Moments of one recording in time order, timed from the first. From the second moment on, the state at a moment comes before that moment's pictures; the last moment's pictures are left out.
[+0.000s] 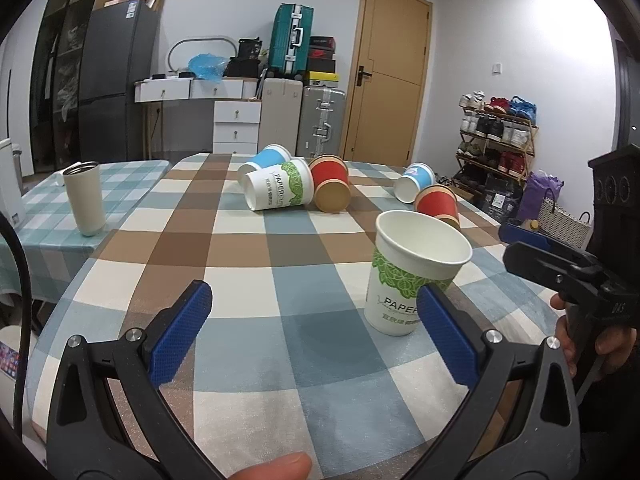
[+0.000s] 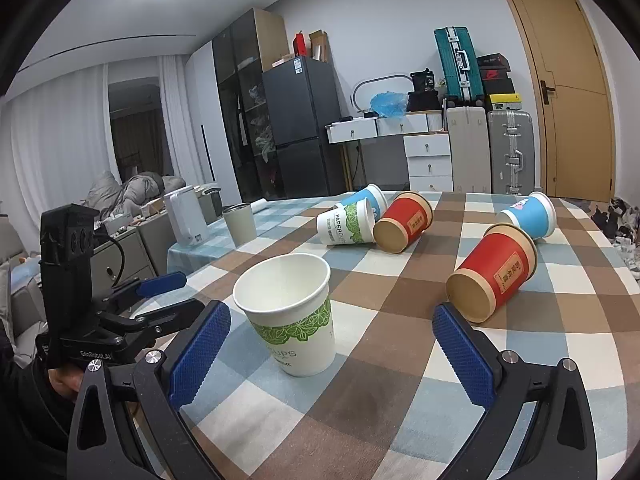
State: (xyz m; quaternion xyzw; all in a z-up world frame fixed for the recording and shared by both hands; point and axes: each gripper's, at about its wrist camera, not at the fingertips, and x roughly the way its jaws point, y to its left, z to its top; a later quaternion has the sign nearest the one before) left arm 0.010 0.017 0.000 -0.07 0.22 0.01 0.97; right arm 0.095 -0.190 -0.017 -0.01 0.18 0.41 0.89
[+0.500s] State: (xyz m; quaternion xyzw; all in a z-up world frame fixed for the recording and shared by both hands) left arm 0.006 0.013 -0.001 -0.06 0.22 0.00 0.97; right arm 0.090 -0.191 -0.018 -0.01 0.18 0.42 0.89
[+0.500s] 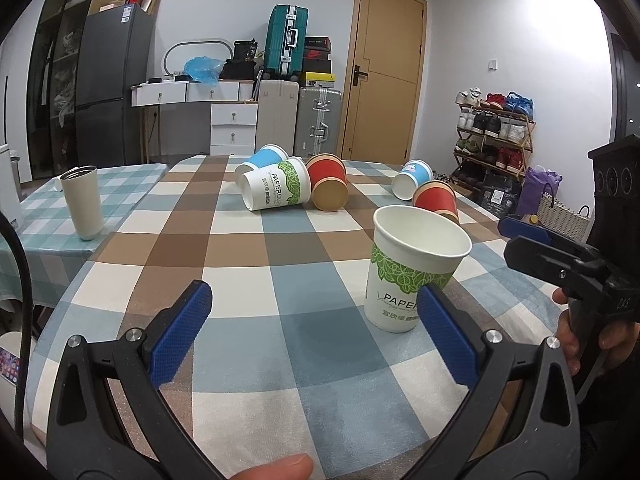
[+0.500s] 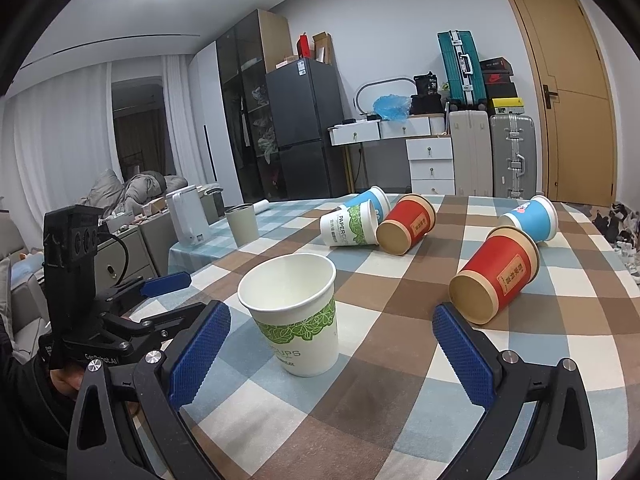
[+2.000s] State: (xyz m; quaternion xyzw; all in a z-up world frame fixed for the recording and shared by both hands) left arm 0.007 0.019 -0.001 -0.05 0.22 0.01 0.97; right arm 0.099 -0.186 -0.021 -0.03 0.21 0.41 0.89
